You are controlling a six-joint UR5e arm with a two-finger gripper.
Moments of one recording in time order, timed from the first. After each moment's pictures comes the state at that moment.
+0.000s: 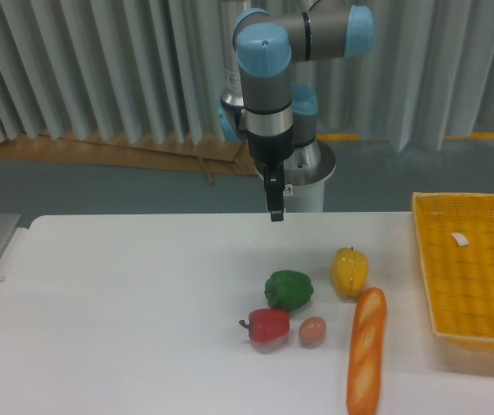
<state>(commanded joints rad) 2.29 -1.58 -1.60 -1.47 1.61 1.69</state>
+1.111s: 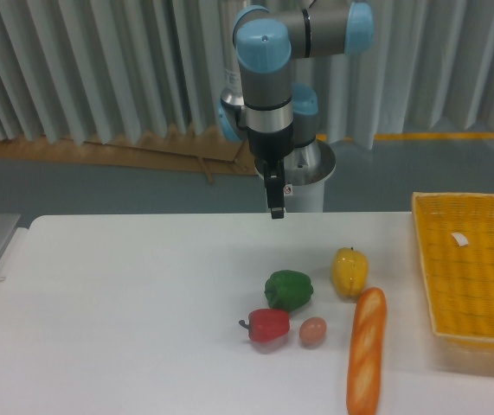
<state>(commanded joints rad) 2.29 -1.57 -1.61 -1.47 1.62 1.68</state>
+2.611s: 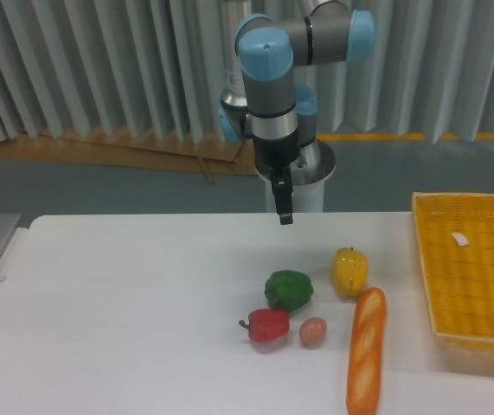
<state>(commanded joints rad) 2.30 -1.58 -1.63 -1.42 1.65 1.67</state>
